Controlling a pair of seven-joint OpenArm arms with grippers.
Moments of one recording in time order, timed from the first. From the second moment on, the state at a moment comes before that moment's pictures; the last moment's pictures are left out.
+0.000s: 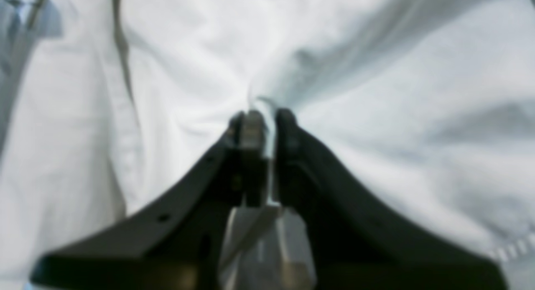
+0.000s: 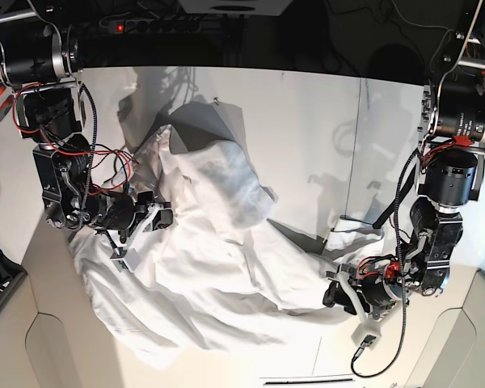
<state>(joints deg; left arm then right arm) -33.7 -16.9 10.0 45.4 -15.2 -26.3 23.6 21.2 11.7 -8.3 45.4 24.2 28.3 -44.6</state>
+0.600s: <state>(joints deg) -33.4 -16.4 10.0 45.3 -17.9 -26.7 25.7 24.4 22.8 -8.4 45.4 14.6 21.7 -46.5</state>
